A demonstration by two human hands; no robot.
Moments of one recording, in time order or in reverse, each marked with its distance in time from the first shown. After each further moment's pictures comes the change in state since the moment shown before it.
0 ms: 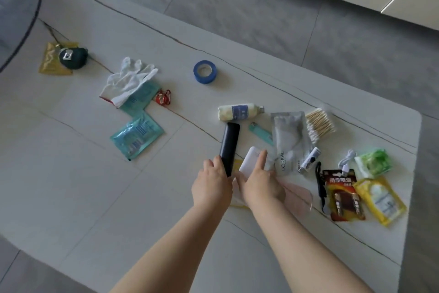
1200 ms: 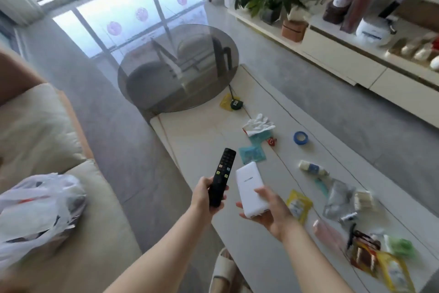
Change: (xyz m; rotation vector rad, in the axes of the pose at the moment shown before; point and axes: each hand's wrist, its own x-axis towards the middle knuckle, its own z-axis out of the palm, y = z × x) left_hand -0.305 -0.118 -0.211 -1.813 0.226 -0.526; right_hand -0.311 -0.059 -0.139 1.145 -0.902 -0.214
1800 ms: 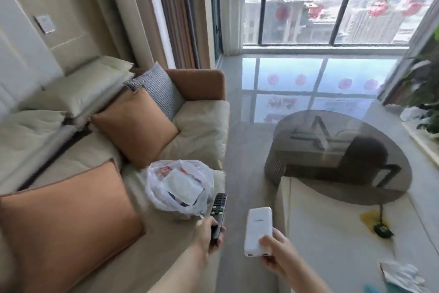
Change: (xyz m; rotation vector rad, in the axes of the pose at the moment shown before) left_hand -0.132 0.075 -0.323 -0.486 0.439 0.250; right_hand -0.041 0.088 0.326 -0.937 -0.379 0.018
